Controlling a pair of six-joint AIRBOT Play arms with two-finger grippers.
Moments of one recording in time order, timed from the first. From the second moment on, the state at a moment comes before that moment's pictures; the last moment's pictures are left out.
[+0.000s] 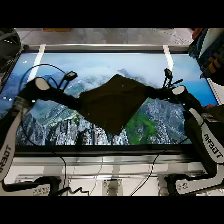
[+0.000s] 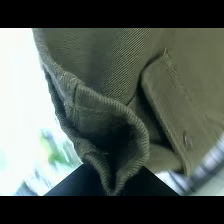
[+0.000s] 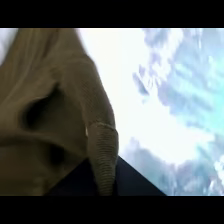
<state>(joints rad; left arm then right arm) -0.07 -1.42 1.30 1.14 -1.30 -0.90 -0.01 -1.58 1.20 -0.76 0.61 1.19</state>
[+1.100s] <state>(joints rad) -0.11 -1.57 1.15 0.94 -1.38 -1.10 -0.12 -1.50 1.23 -0.92 0.72 1.19</state>
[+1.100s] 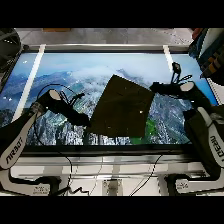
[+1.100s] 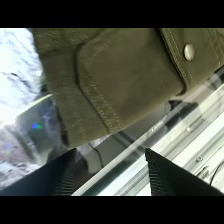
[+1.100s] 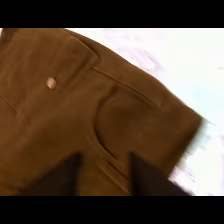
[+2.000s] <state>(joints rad) 0.14 -1.21 1.03 1.10 -1.13 -1.06 -0.33 -1.14 0.50 -0.72 1.22 0.92</state>
